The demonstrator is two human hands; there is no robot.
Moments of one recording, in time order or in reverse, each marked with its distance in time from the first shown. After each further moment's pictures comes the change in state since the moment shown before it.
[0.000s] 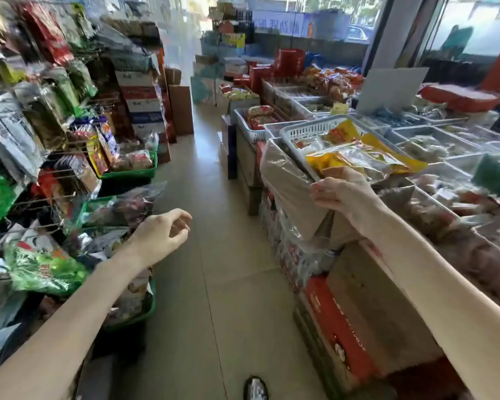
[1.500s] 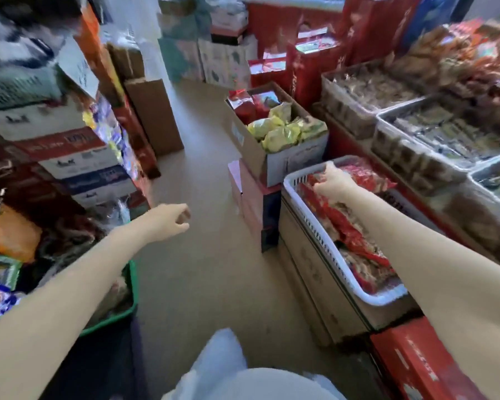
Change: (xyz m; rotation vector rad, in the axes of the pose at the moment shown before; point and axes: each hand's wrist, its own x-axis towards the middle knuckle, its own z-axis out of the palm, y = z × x) left_hand 1.266 -0.405 -0.105 0.344 -0.435 -0.062; right_hand 1.272 0.009 0.339 -0.981 0.008 0.249
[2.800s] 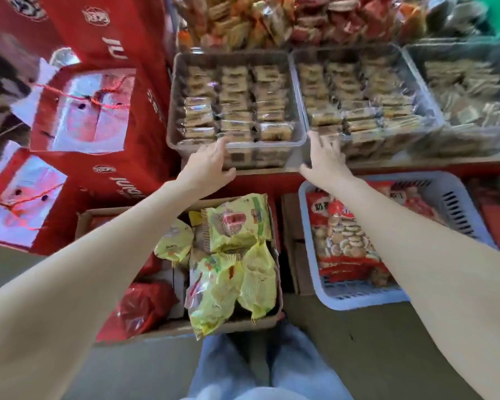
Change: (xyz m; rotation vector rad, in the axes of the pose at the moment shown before) left_hand 0.642 0.310 -0.142 0.197 -0.196 1.299; right_hand 0.372 0.028 -0.071 0.077 0.445 0.929
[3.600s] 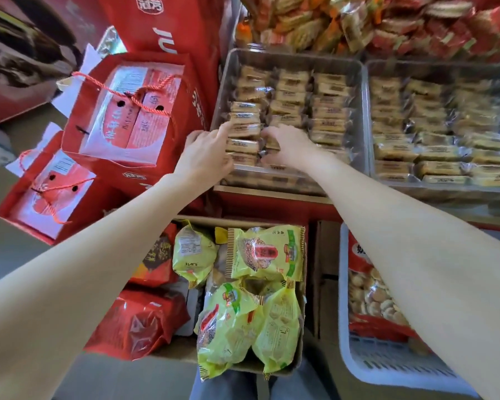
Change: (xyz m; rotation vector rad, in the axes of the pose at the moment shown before) left_hand 0.042 -0.069 -0.028 0.172 0.164 -0.146; right_hand 0.138 -0.120 0.031 -0.025 -0.222 -0.473
